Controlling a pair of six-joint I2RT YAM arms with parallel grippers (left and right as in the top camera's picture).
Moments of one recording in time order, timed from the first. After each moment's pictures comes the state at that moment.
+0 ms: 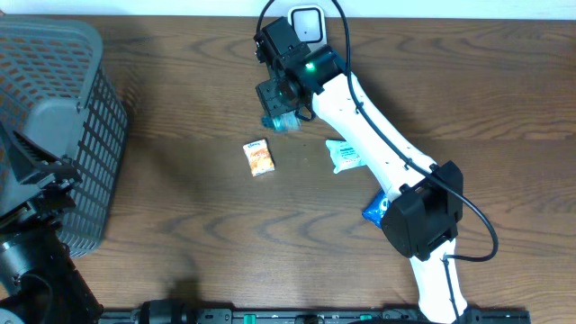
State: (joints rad) left arm 0.10 0.55 1.15 -0.31 -0.45 -0.09; right arm 0.63 2.21 2.17 -1.07 0.04 0.20
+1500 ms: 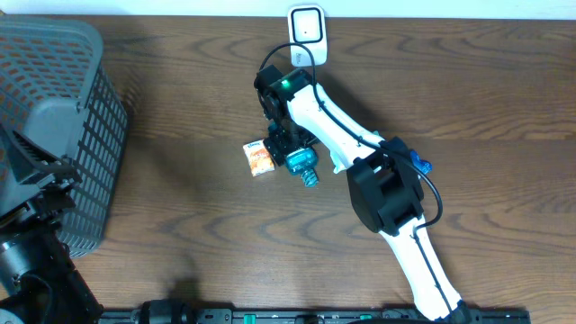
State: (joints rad) left arm 0.10 0.55 1.15 -0.31 -0.45 -0.09; right arm 0.63 2.49 2.16 -1.30 0.03 0.07
